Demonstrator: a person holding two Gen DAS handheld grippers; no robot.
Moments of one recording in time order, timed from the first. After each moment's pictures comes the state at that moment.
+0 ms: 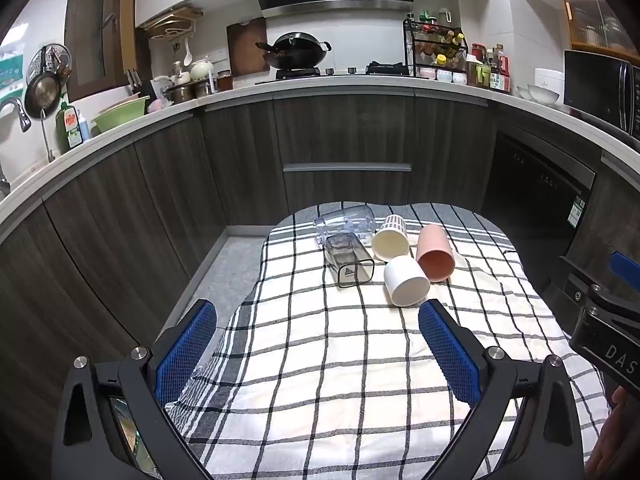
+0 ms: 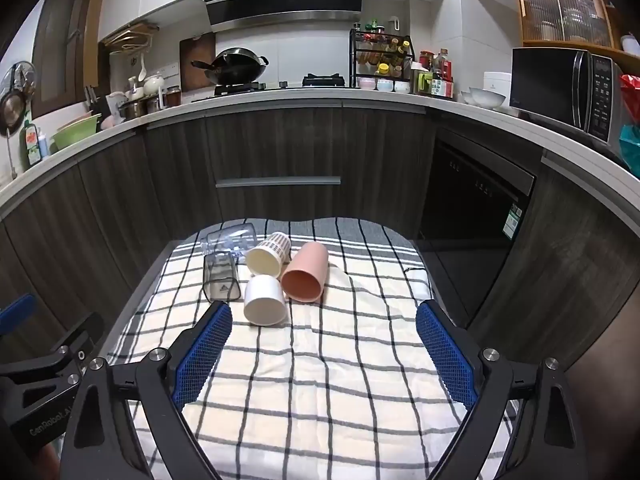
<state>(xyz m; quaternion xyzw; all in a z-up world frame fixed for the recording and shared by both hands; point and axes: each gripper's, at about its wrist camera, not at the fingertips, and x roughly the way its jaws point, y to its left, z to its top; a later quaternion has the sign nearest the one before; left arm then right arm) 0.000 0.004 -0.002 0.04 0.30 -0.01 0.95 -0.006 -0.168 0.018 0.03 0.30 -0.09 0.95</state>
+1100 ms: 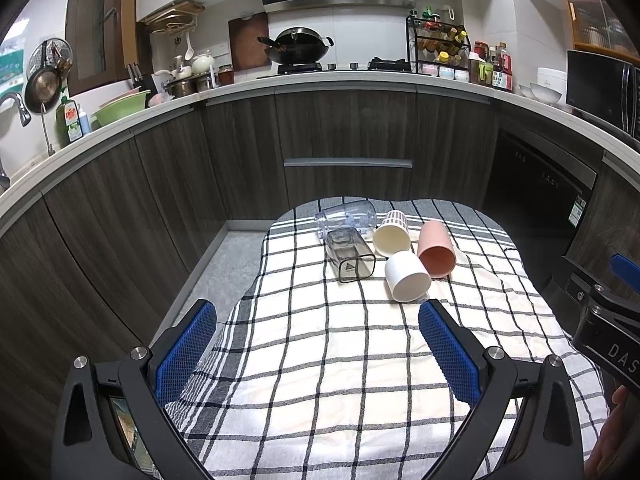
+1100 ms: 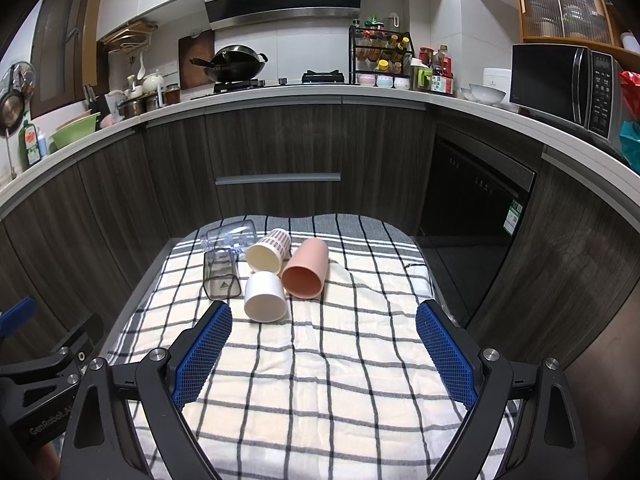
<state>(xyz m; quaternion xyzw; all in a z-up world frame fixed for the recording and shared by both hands) 0.003 0.004 -0.008 0.04 0.31 -0.01 0.95 -0.006 -0.170 0.017 0.03 0.30 -0.09 0.95</state>
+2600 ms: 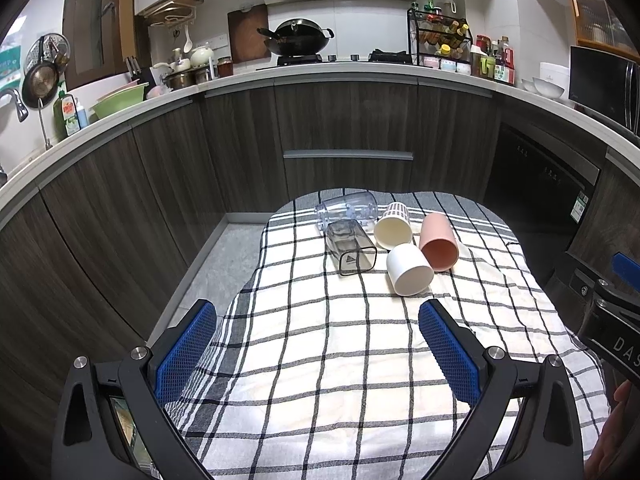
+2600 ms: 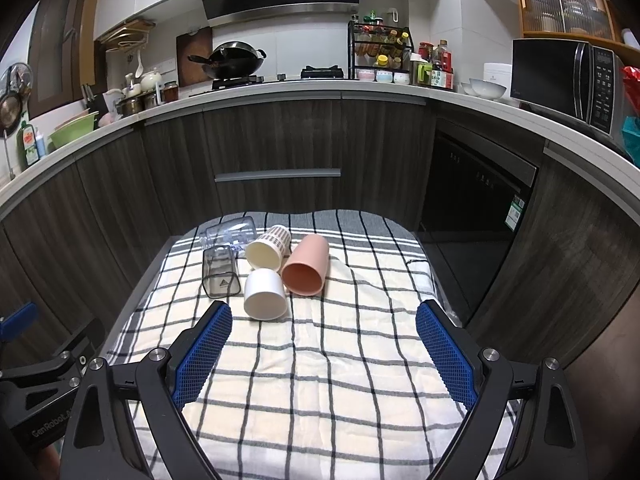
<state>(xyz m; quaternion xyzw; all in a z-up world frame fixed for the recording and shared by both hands) 0.010 0.007 -0.018 0.03 0.33 -0.01 0.94 -0.003 -0.167 0.011 0.03 0.31 -0.09 0.95</state>
